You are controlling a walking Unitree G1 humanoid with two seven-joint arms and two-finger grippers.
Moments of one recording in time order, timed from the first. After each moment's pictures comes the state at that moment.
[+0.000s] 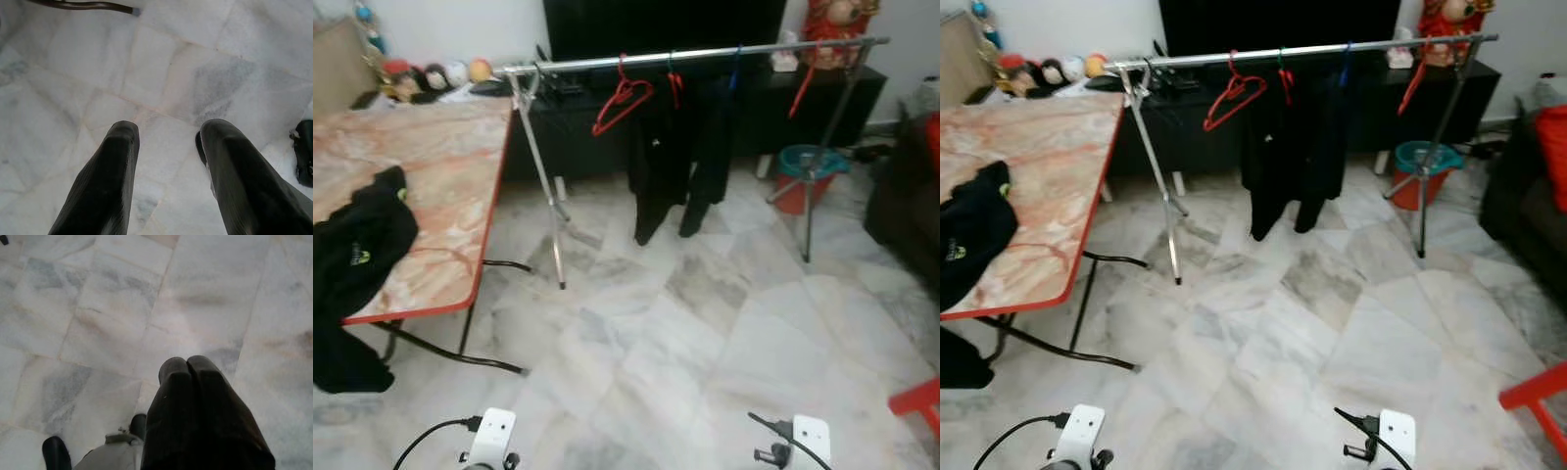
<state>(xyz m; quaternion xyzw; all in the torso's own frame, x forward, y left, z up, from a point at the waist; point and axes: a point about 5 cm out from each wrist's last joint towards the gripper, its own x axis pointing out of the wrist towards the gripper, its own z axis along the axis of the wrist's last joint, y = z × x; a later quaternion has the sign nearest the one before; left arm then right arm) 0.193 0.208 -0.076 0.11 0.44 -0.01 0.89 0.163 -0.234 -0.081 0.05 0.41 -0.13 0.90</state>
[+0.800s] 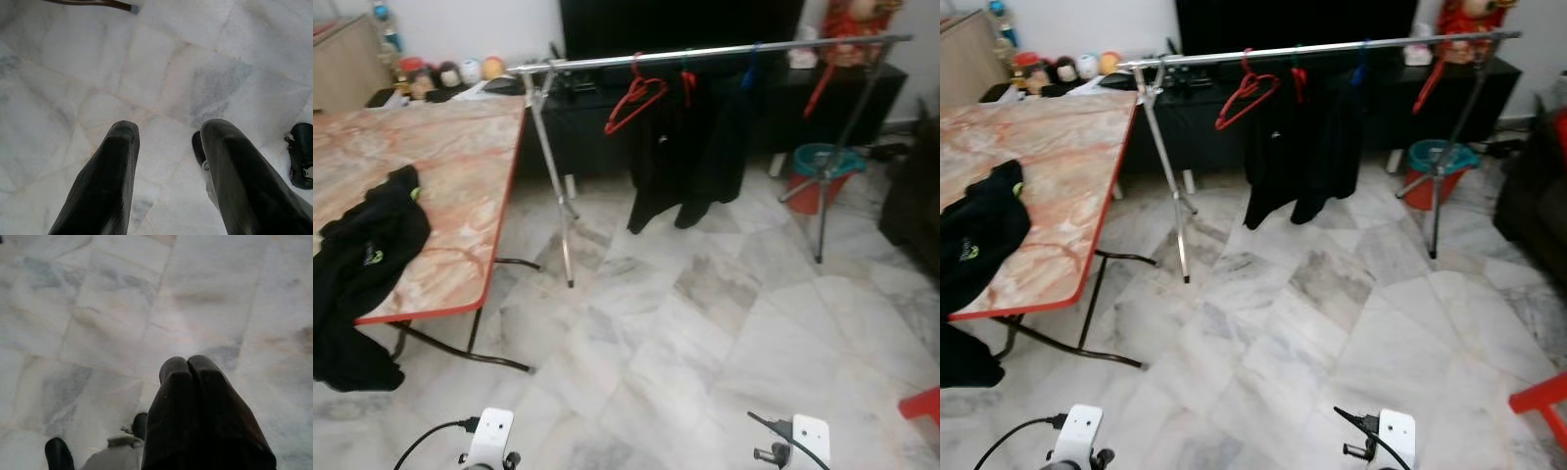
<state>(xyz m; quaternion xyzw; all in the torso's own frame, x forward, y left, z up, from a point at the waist) 0.191 0.211 -0.076 0.09 0.45 0.00 0.89 0.163 -0.230 -0.082 0.05 0.41 -0.14 0.90</state>
